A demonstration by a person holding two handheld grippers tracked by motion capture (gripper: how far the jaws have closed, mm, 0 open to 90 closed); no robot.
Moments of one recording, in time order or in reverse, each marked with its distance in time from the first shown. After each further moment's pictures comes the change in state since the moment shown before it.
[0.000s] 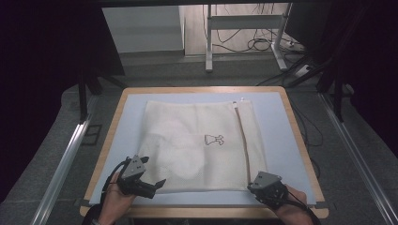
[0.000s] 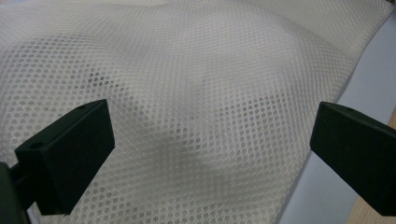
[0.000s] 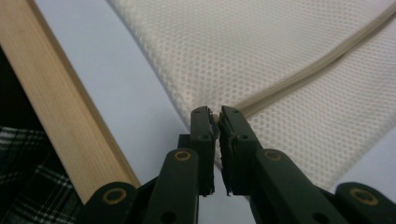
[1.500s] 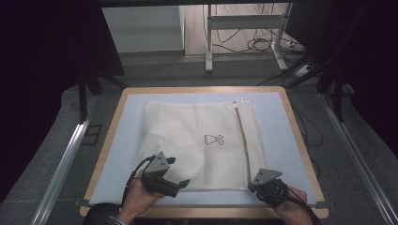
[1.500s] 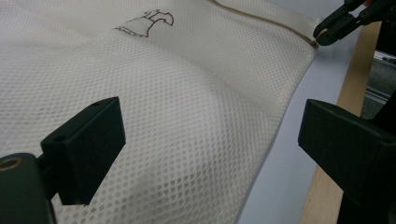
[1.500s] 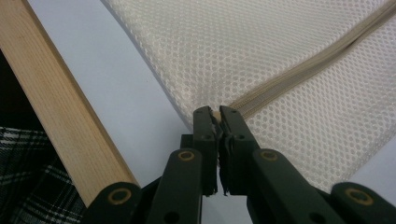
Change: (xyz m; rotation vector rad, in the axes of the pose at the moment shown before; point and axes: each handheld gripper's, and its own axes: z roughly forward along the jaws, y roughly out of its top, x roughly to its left) left arm -0.037 0.044 0.037 -0.033 -0.176 -0.013; right arm -0.009 0.000 0.004 0.009 0.038 0.067
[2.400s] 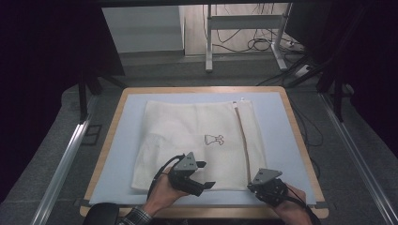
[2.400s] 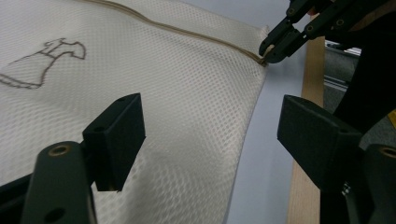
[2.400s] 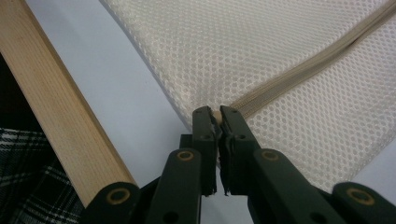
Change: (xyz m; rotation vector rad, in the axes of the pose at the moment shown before) left arm -0.025 0.030 0.064 0.020 -0.200 0.098; right arm -0.001 0.000 0.001 -0.001 0.004 0.007
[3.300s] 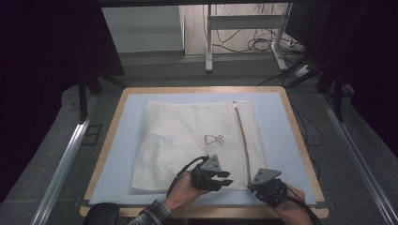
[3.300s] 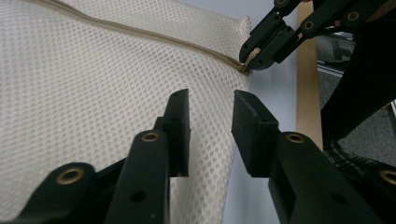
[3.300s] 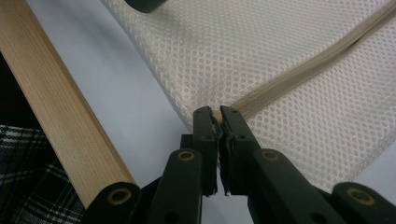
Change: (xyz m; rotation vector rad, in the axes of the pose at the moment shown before) left arm -0.009 0.020 0.059 0.069 -0.082 0.042; right arm 0.000 0.001 0.000 0.005 0.001 -0.004
